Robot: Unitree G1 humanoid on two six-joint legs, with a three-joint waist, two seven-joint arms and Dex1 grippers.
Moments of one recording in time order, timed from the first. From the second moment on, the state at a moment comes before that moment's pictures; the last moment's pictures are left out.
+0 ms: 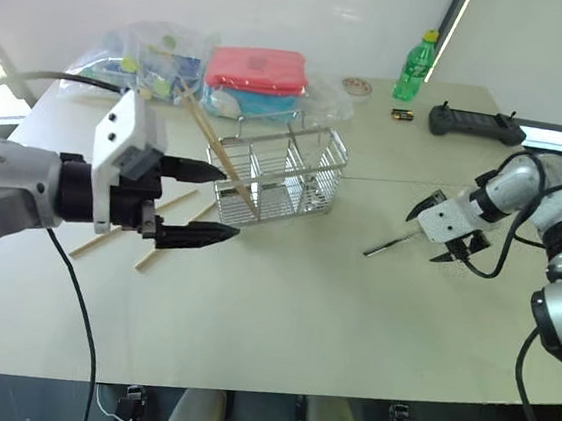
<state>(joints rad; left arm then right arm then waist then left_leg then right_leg) -0.48 1.08 0.25 -0.59 -1.08 0.97 -0.79 -1.23 -0.84 0.61 1.24 -0.51 -0.90 1.30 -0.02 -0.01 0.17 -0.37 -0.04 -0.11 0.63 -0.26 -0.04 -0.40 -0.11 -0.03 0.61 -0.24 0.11</state>
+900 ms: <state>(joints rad) -0.43 1.07 0.29 -0.64 -1.17 0.97 -0.69 -1.33 -0.69 0.60 1.36 -0.64 -0.68 1.26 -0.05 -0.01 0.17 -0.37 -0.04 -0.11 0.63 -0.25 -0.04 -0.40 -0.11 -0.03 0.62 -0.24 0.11</state>
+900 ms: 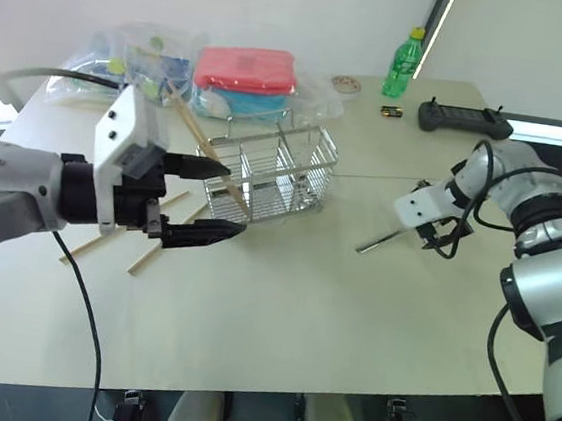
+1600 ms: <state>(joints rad) -0.35 1.09 0.37 -0.70 -1.28 0.97 -0.58 -1.33 -0.68 0.60 1.36 -0.66 -0.73 1.20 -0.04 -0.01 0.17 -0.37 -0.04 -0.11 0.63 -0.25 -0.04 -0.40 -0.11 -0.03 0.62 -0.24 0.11</state>
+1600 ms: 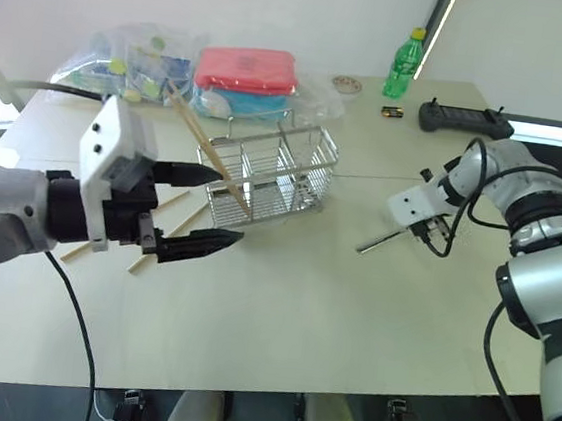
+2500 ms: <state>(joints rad) -0.37 1.10 0.37 -0.69 -1.29 0.97 -0.55 -1.30 -0.68 0.59 1.36 -0.66 -0.75 1.18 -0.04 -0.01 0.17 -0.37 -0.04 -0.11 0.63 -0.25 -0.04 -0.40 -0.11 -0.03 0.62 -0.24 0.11</state>
